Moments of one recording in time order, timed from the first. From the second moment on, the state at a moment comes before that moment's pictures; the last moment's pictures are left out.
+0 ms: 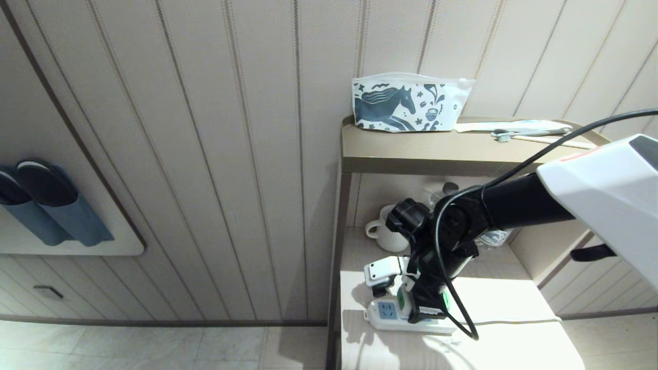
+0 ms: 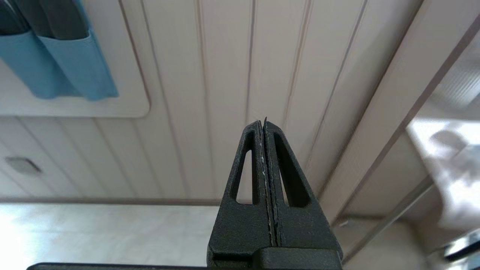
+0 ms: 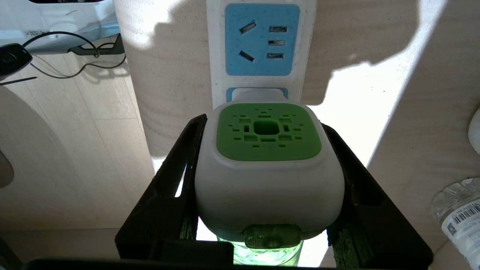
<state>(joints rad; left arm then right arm) -0.01 0.11 -0.20 0.10 -0.03 -0.04 0.49 2.12 -1.42 0.61 0.02 -1.02</state>
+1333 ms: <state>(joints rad) -0.71 1.92 -0.54 -0.65 -0.19 -0.43 0.49 2.11 -1.42 0.58 0.04 -1.01</state>
